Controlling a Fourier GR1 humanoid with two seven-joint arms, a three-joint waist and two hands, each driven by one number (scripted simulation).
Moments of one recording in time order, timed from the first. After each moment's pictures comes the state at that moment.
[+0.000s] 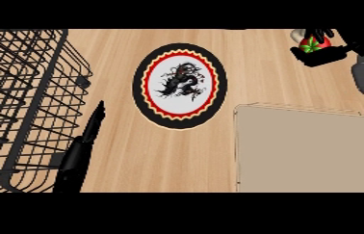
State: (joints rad) left arm 0.11 0.22 -0.23 -1.67 -0.15 0.19 -0.02; right arm -0.86 -0.57 -0.01 -0.81 0.61 0.07 -0.47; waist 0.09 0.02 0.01
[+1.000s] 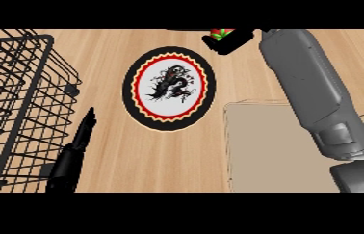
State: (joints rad) left arm 0.18 0.22 -0.19 -1.69 -0.13 0.19 -0.04; right arm -1.15 -0.24 0.05 -0.75 0.52 0.23 -0.43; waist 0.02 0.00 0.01
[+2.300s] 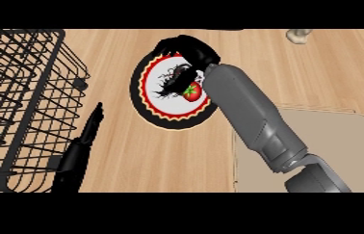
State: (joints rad) left arm 0.13 0.21 -0.21 -1.67 -0.15 0.17 -0.03; right arm -1.15 0.00 0.26 -0.49 0.39 0.07 -0.19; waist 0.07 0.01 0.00
